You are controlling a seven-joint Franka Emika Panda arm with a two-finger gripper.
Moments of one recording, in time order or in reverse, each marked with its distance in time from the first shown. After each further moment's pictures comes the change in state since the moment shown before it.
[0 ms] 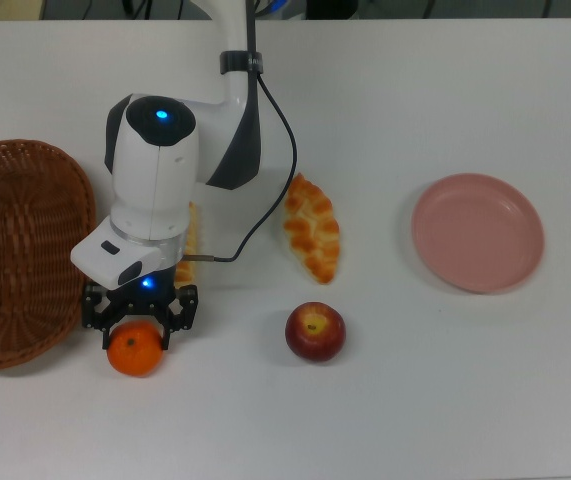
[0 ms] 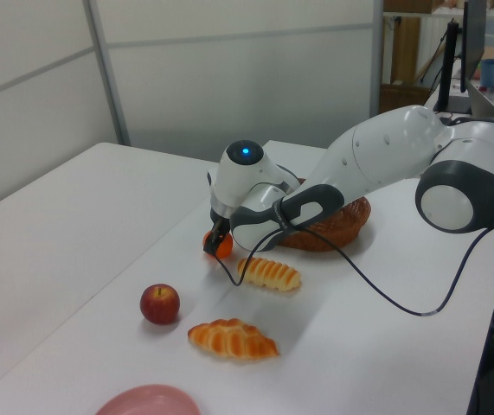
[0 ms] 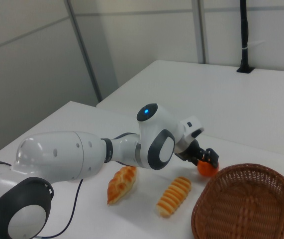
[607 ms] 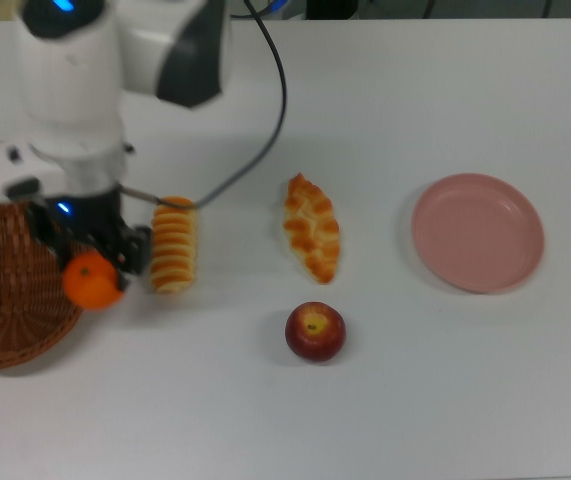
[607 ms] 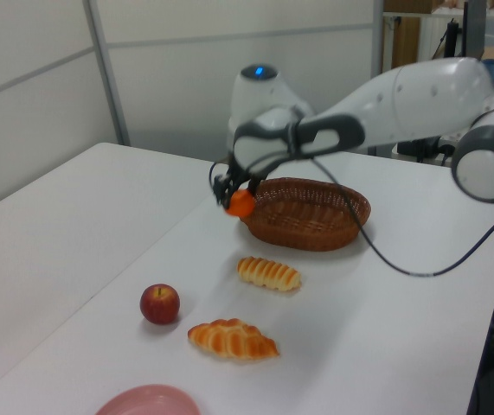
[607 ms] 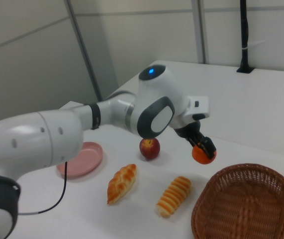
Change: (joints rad) arm -0.059 -0.217 -0.007 0.038 0.218 -0.397 0.199
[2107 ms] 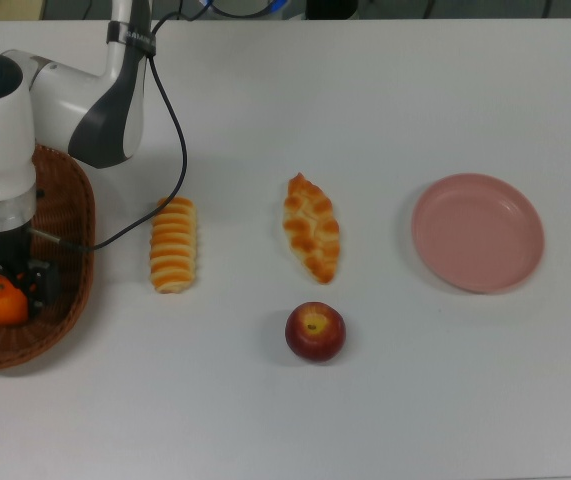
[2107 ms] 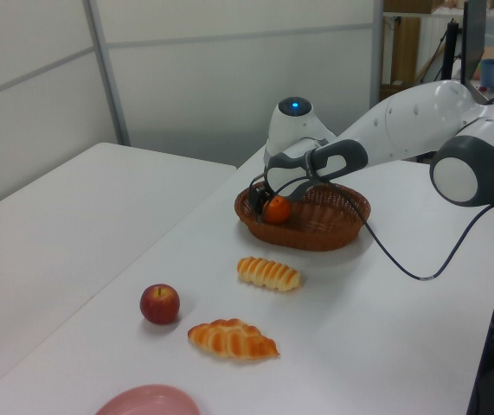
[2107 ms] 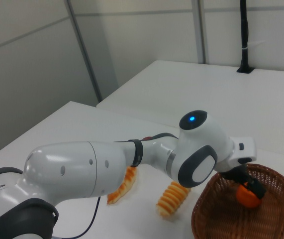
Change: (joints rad) arm -0.159 0.183 0.000 -0.003 -0.082 0.276 -0.071
